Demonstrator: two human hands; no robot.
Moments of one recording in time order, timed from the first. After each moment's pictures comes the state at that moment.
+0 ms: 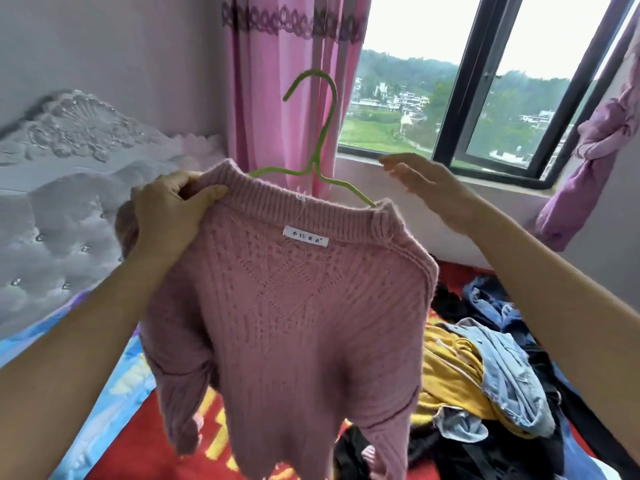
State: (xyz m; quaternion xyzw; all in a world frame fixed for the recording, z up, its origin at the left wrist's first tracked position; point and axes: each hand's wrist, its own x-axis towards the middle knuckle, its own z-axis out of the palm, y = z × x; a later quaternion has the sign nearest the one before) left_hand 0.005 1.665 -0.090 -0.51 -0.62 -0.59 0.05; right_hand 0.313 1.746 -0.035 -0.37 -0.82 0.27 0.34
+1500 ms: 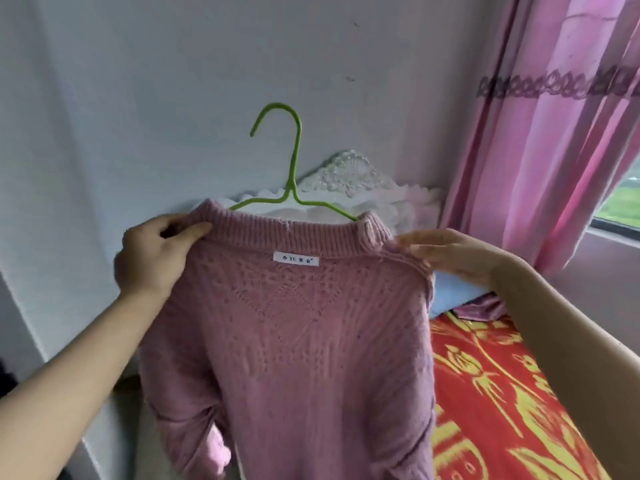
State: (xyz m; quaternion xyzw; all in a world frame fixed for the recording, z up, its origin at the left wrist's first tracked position) left_hand -0.074 1.392 -0.096 -0.17 -0.74 -0.61 0.20; right_hand 0.139 1.710 -0.046 -0.08 -0.86 0.51 0.07
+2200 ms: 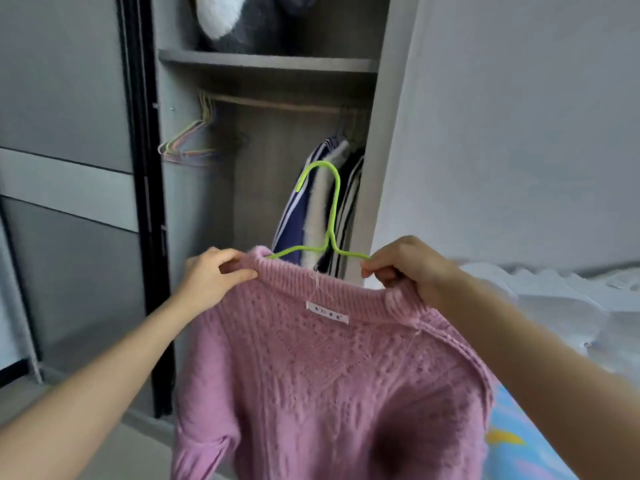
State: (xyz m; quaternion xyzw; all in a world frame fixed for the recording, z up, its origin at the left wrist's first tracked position) left_hand -0.087 0.958 -0.103 -0.01 -0.87 -0.42 0.28; right_hand -0.078 1.239 -0.009 0.12 -0.82 0.55 -0.07
